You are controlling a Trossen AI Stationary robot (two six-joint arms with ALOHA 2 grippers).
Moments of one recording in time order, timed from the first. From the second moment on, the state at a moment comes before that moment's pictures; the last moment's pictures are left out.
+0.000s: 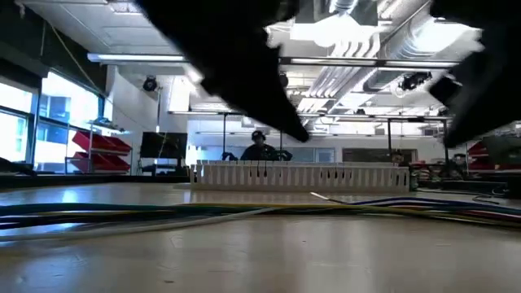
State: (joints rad) left arm -0.39 2.00 1.25 0.01 -0.43 -0.20; right arm 0.77 1.71 0.82 -0.06 0.46 0.79
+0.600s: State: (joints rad) left arm -0.28 2.11 1.22 0.15 -0.31 -0.15; right arm 0.80 1.87 0.82 0.00 0.52 1.04
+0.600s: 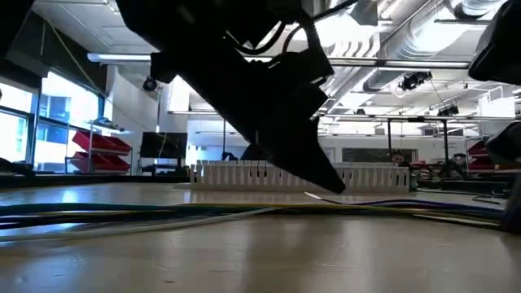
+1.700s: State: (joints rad) left arm -0.52 1.98 1.22 -0.08 -0.57 -0.28; right arm 0.64 1.82 0.82 0.46 0.63 0.48
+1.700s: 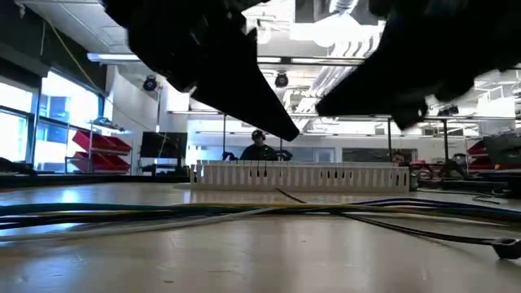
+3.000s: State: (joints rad) left arm -0.56 1.97 1.22 -0.16 -0.61 -0.37; right arm 0.57 2.01 1.09 -0.02 0.02 -0.87
